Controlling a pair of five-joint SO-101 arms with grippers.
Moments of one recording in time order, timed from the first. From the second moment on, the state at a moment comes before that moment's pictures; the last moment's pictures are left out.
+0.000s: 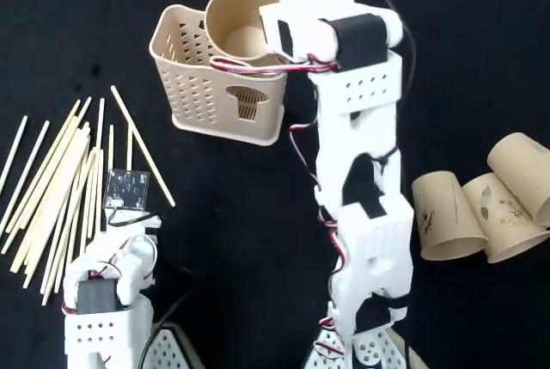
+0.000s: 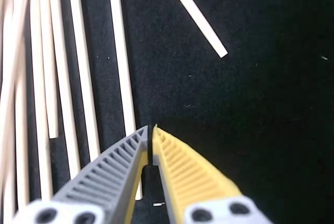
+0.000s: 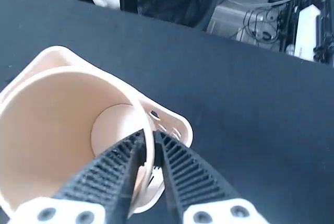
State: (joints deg) left arm -10.1 -101.8 96.7 71.4 -9.9; right arm -16.4 30.4 -77.1 98.3 2.1
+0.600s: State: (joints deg) left arm -10.1 -101.8 96.7 71.4 -9.9; right arm -15.1 32.1 -77.5 98.9 2.4
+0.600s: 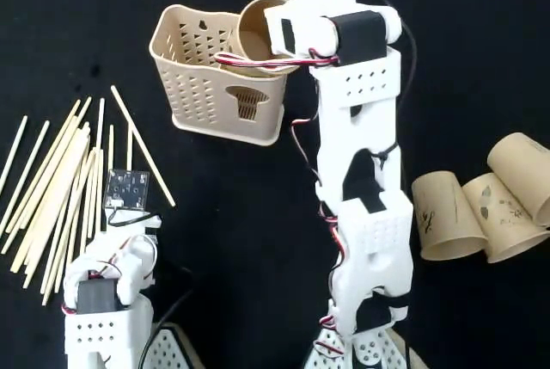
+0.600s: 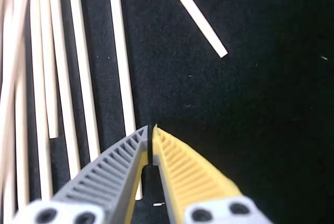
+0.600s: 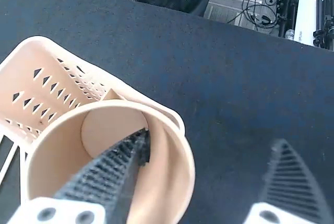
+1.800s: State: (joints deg) left arm -10.1 -101.8 96.7 71.4 -9.9; right arm -18.4 36.6 -78.3 96.0 7.1
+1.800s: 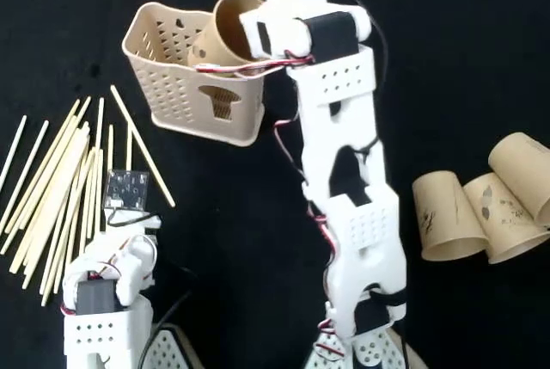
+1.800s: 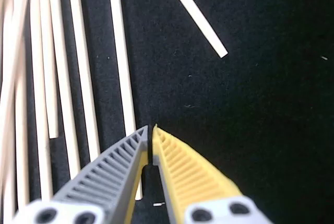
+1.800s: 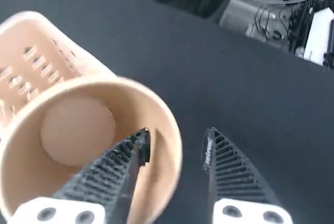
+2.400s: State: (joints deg) left arm -10.1 -101.8 96.7 71.4 -9.9; right arm -14.5 38.6 -78.0 97.7 3.6
